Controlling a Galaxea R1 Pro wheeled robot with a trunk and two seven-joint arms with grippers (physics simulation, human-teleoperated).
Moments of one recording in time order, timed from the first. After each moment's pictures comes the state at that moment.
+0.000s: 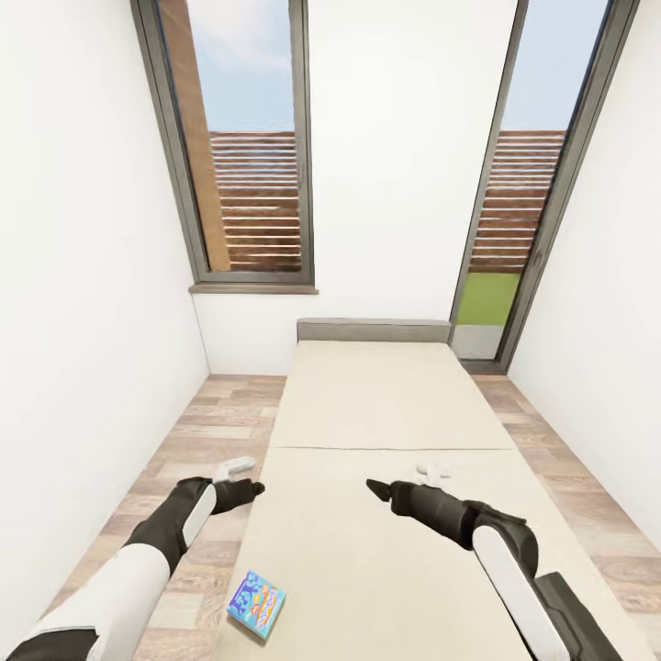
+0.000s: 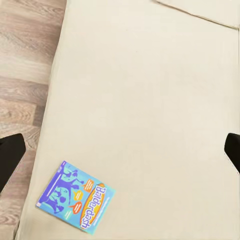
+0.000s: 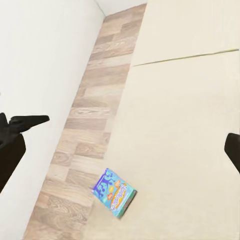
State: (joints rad) left arm -0.74 0.00 0.05 -0.53 0.21 0.53 -0.07; right arm -0.29 -0.13 0.24 -1.61 -0.74 0.77 -0.10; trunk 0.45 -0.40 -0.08
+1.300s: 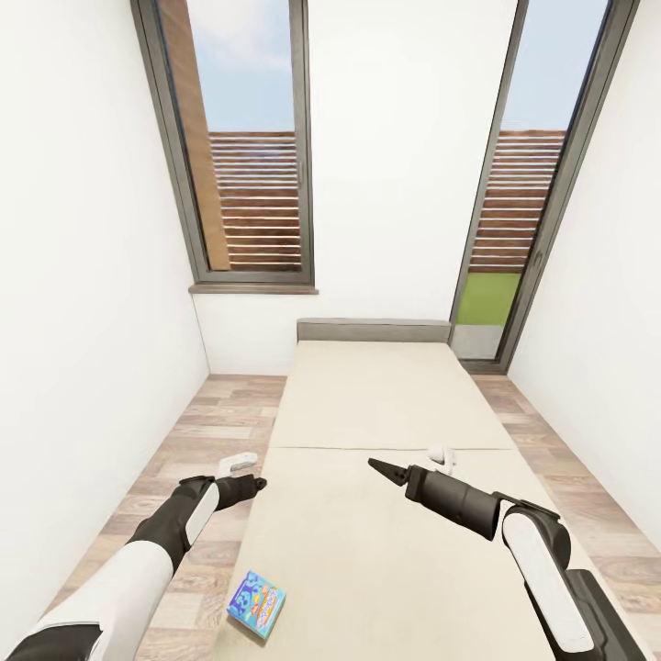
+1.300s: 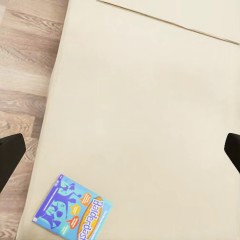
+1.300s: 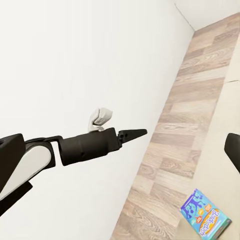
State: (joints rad) left arm -0.75 0.00 0.05 -0.51 0.20 0.48 -0.07; right arm -0.28 -0.11 0.05 -1.60 -0.79 0.85 0.35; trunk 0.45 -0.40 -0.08
